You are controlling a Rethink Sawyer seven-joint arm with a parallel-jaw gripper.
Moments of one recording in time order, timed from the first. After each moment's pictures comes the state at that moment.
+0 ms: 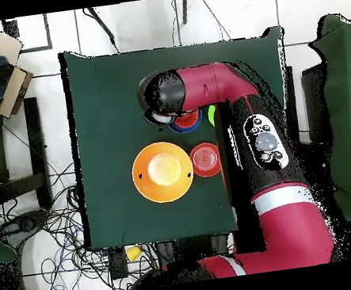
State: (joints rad) arm -0.38 -0.60 0.33 1.35 -0.38 0.90 2.26
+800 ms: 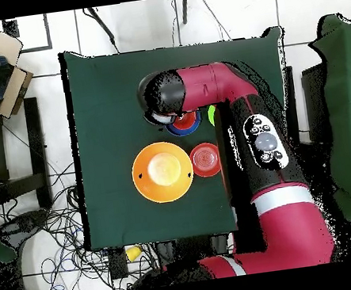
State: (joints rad) arm -0.38 -0.60 0.33 1.35 -0.38 0.90 2.26
